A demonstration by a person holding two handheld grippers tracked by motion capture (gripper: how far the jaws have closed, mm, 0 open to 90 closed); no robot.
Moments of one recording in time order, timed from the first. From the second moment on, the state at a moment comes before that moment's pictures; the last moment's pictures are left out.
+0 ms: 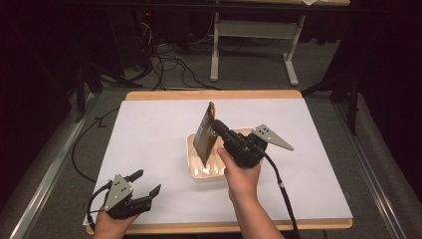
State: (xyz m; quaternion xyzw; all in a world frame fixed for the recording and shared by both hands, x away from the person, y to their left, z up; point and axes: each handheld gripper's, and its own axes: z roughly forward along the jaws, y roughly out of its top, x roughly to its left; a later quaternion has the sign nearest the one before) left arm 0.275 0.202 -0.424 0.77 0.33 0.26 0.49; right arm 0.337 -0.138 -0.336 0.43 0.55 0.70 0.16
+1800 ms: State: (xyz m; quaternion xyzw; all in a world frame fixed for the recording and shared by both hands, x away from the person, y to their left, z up) left arm 0.275 0.201 -0.425 0.77 0.33 0.25 0.49; right arm 0.357 -0.115 -0.388 0.45 0.59 0.65 0.13
